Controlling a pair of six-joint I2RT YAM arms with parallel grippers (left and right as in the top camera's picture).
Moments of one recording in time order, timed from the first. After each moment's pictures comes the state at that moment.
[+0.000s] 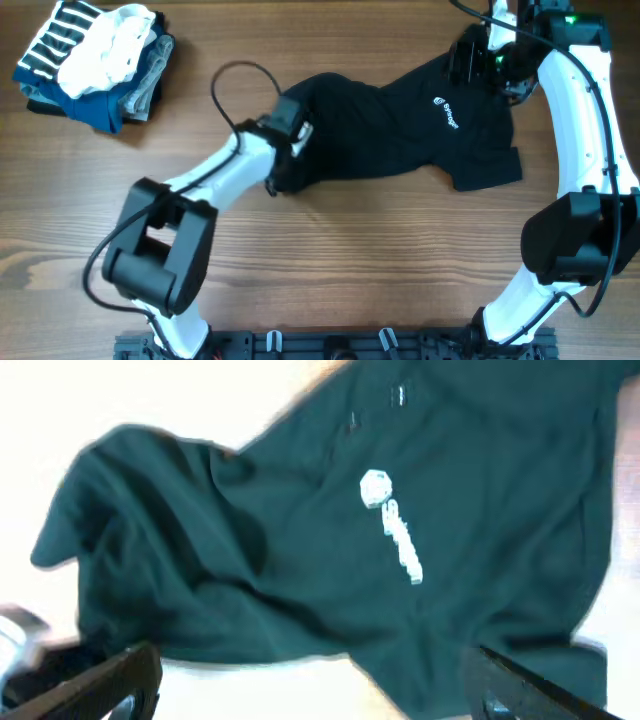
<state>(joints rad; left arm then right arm) -0.45 1.88 1.19 -0.68 -0.06 -0.04 -0.05 1.94 1.89 -1.23 -0.25 0.07</state>
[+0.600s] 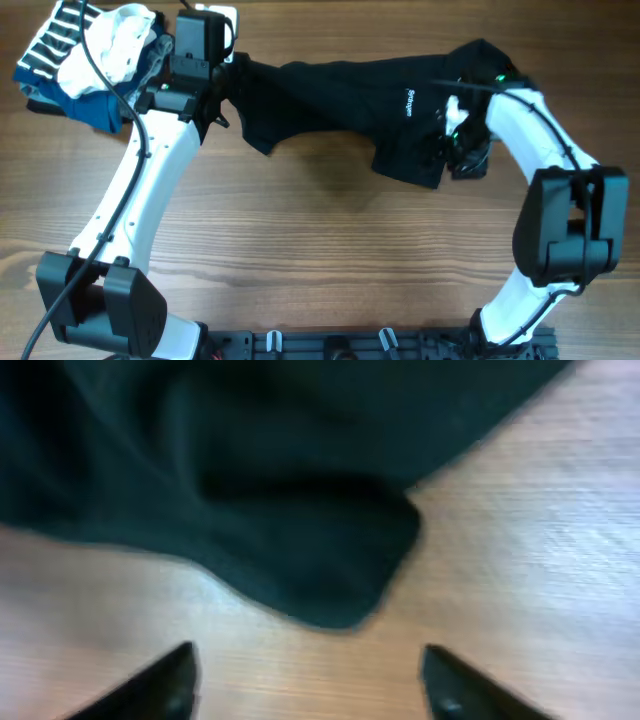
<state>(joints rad) -0.21 1.66 1.44 -0.57 -0.11 -0.07 0.04 1.93 1.33 -1.07 -0.20 0.14</state>
